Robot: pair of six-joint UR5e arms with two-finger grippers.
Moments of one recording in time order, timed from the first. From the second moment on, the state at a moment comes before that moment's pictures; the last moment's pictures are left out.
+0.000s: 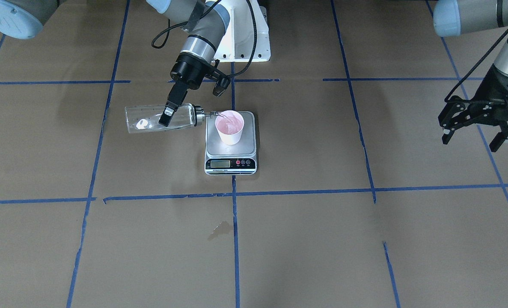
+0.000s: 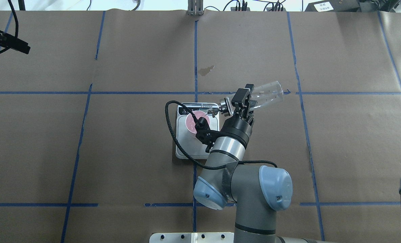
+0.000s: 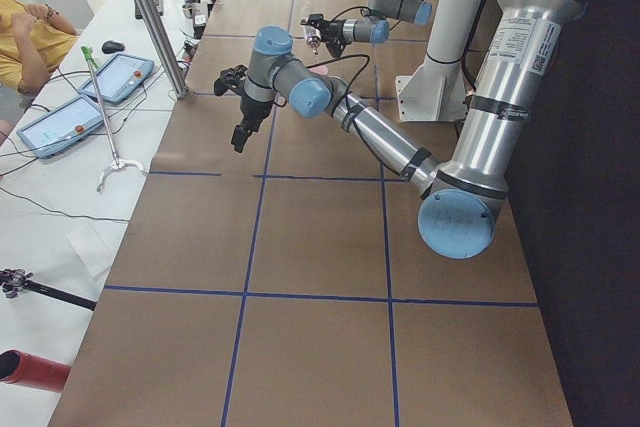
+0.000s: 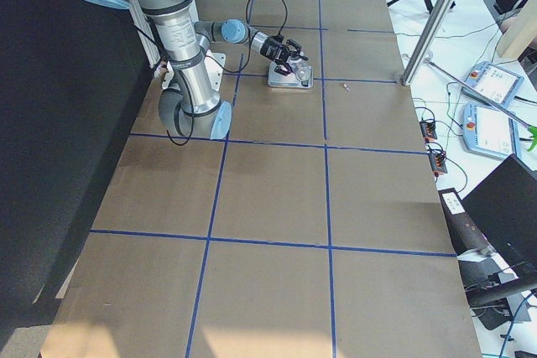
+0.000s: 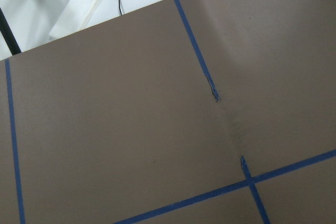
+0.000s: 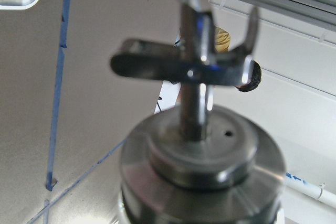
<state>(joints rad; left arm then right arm) -1.16 -1.83 -1.93 -1.66 -2.03 -0.41 0.21 -0.92 1.80 -2.36 0.47 0.26</state>
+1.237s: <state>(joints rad) -1.16 -1.83 -1.94 -1.66 -2.03 -0.41 0.19 -1.00 1.84 -2.13 0.59 1.11</state>
